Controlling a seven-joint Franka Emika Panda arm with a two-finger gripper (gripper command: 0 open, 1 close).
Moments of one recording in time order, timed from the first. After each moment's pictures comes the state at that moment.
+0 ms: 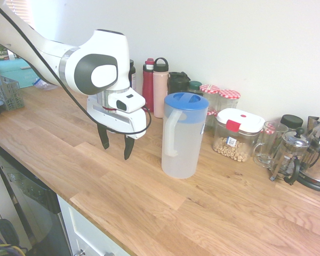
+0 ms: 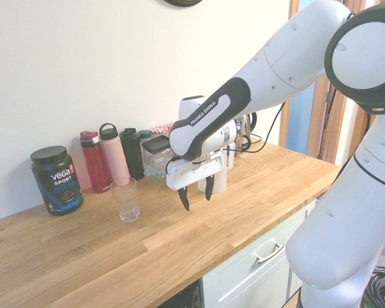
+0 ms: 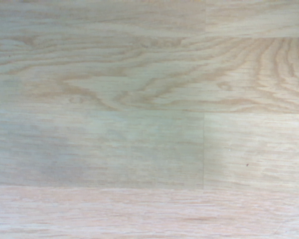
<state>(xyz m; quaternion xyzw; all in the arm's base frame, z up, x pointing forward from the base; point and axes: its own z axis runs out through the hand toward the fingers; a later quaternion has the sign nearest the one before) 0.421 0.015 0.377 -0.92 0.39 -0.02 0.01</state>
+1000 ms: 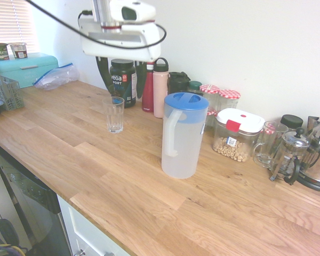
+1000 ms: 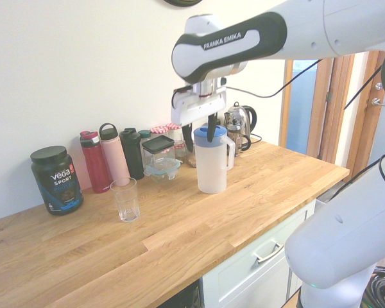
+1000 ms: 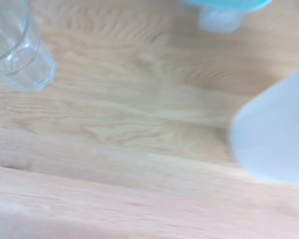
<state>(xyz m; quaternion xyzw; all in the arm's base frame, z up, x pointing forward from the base) 0.397 -0.035 0.602 -0.94 0.33 -0.09 0.00</state>
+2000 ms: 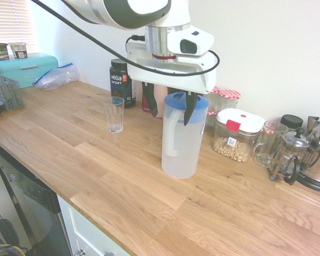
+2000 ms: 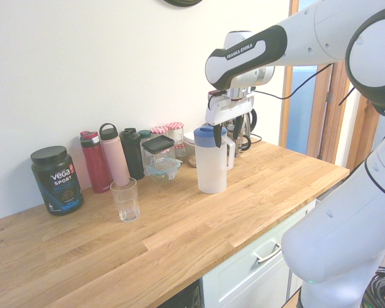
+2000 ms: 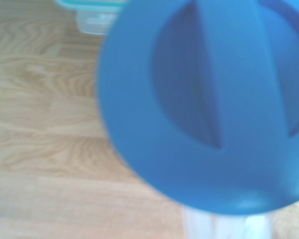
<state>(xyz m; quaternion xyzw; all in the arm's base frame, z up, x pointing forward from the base) 0.416 -0.146 0.536 -0.92 0.36 -0.11 0.02</state>
